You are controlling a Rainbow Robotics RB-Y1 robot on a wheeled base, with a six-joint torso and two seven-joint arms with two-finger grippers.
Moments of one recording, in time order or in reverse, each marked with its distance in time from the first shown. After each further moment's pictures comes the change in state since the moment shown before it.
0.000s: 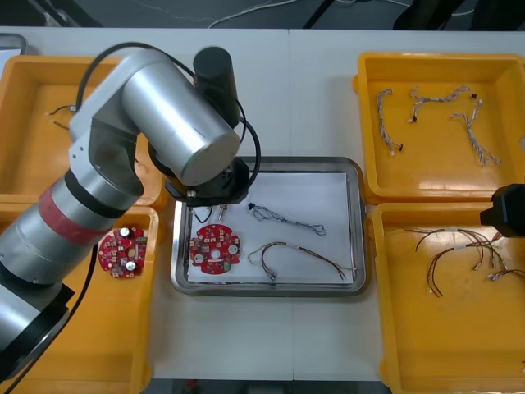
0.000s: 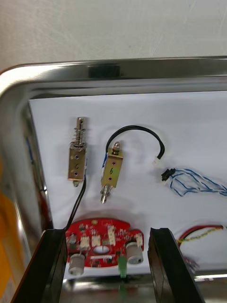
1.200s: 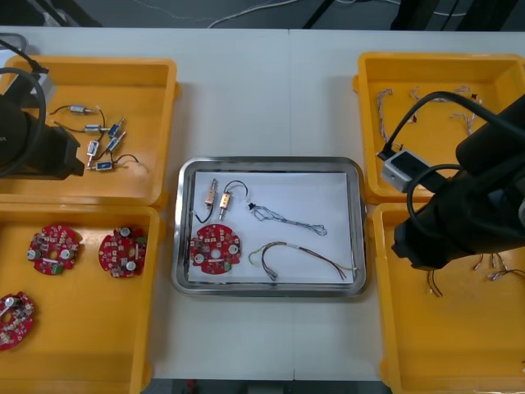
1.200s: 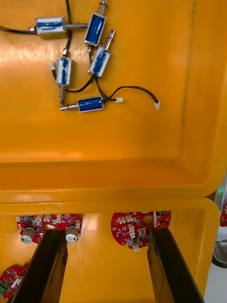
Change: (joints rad) right arm -0.282 -0.136 0.541 -0.090 -0.192 0.000 0.000; left arm 0.311 0.440 0.572 -0.217 0.343 -0.009 -0.371
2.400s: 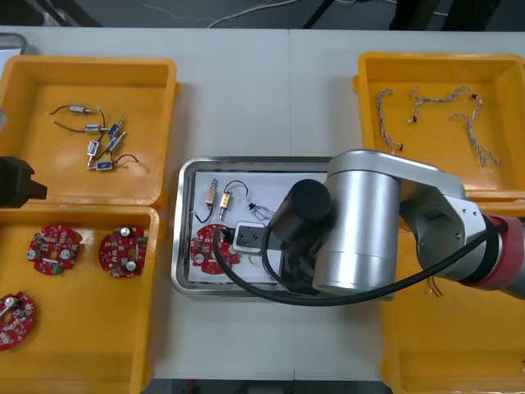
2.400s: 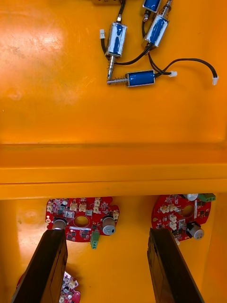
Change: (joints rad) right arm -0.378 0.212 0.728 0.257 0.279 -0.290 0.362; left arm 0.275 0.029 0.215 0.000 0.080 -0.174 -0.186
